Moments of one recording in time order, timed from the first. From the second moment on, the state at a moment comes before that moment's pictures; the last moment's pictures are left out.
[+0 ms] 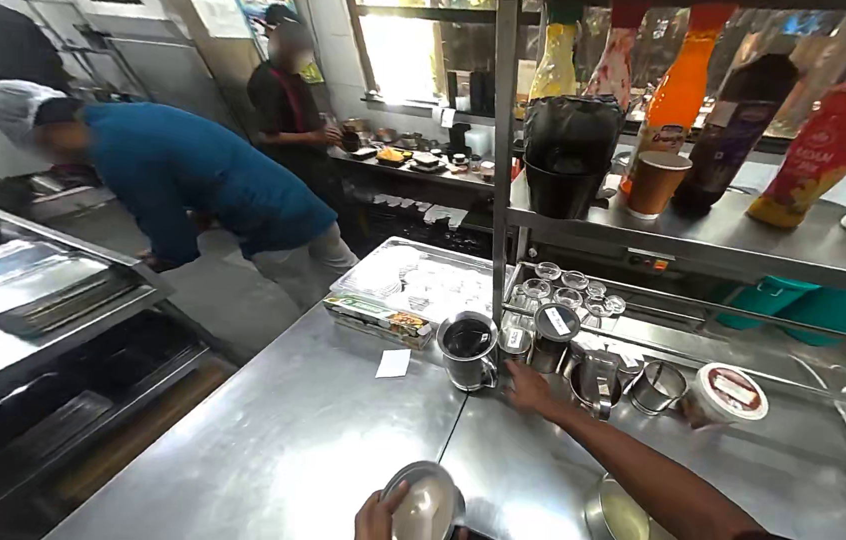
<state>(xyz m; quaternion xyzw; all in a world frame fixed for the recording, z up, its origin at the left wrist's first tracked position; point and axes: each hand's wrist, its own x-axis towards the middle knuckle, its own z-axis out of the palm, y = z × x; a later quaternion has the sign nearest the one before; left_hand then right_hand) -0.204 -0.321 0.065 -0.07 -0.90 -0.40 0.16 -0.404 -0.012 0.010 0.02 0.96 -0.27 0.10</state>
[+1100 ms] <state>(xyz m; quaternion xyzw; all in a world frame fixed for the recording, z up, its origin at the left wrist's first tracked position) -0.477 -0.077 0.111 -0.29 -0.95 -0.09 0.05 0.008 0.168 0.069 0.21 0.76 -0.59 -0.17</state>
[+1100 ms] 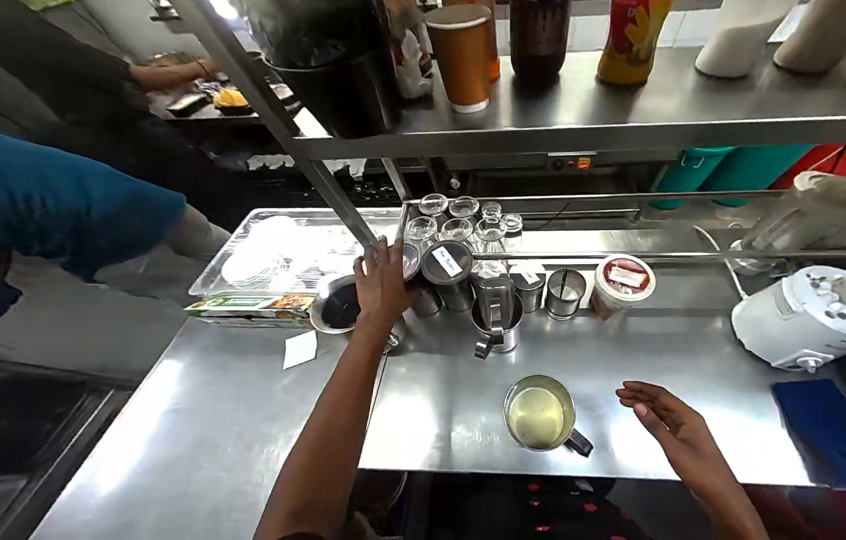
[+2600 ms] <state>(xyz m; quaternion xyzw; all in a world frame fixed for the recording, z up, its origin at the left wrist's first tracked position) -0.392 -0.091 0.108 -0.34 -0.88 -0.28 0.20 0.001 0.100 -0.043 0.24 0.73 -0.64 0.02</state>
